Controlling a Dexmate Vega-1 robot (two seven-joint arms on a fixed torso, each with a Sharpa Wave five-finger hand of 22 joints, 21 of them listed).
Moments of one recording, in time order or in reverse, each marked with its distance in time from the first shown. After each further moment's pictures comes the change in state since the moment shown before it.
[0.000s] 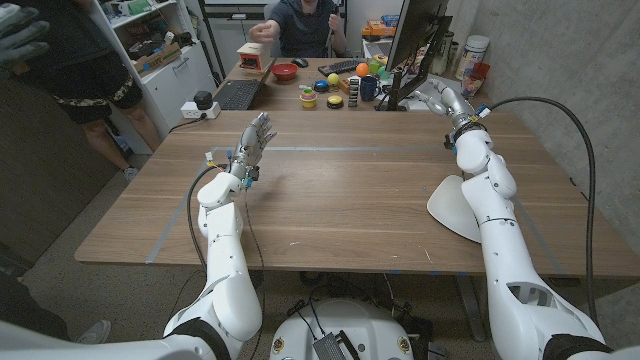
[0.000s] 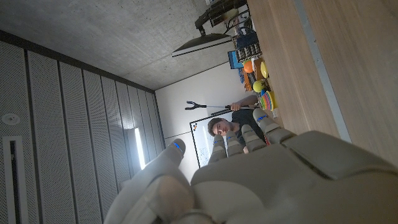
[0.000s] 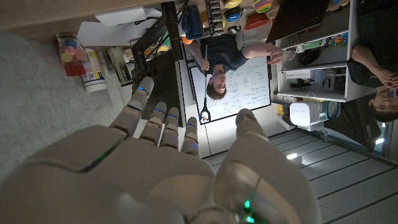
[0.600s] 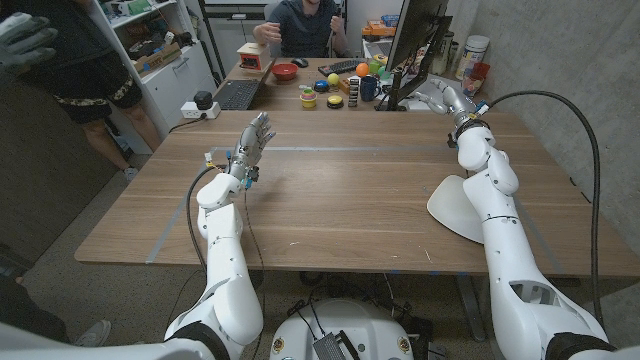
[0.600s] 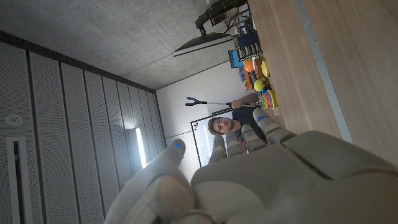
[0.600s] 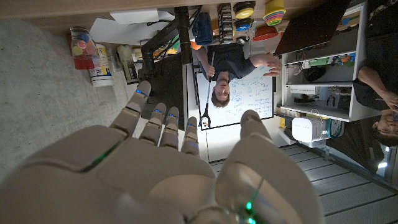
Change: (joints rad) left arm 0.019 -0.009 0.004 -0.032 -0.001 0.003 0.000; left_hand 0.000 0.000 0.000 0.000 0.000 0.000 0.000 0.000 0.000 0.004 -0.004 0.000 0.000 0.000 0.000 0.000 0.000 0.000 0.000 0.000 0.000; right arm 0.006 -0.016 -0.009 -0.009 -0.059 -0.034 0.027; right_hand -0.016 -0.016 -0.029 0.006 0.000 0.000 0.000 0.005 0.000 0.006 0.006 0.008 0.000 -0.014 0.000 0.000 0.000 -0.052 0.026 -0.037 0.000
